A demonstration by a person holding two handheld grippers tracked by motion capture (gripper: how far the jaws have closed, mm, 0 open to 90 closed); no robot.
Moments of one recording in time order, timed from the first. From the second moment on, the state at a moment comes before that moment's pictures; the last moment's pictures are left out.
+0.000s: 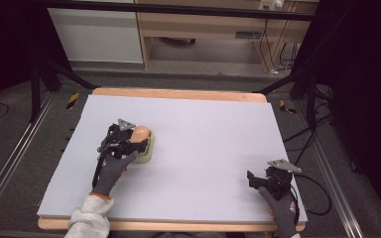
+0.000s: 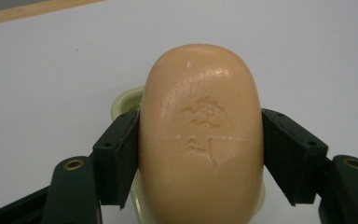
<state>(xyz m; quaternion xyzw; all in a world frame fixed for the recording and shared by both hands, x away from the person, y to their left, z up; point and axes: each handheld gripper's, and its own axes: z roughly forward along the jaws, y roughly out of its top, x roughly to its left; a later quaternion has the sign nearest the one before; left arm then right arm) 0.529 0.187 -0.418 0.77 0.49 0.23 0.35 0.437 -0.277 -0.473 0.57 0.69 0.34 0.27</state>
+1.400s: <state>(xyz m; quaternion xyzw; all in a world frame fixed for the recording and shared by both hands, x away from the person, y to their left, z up) 0.547 0.181 -0.449 0.78 0.51 0.22 0.31 0.438 -0.276 -0.473 0.57 0.70 0.34 0.27</state>
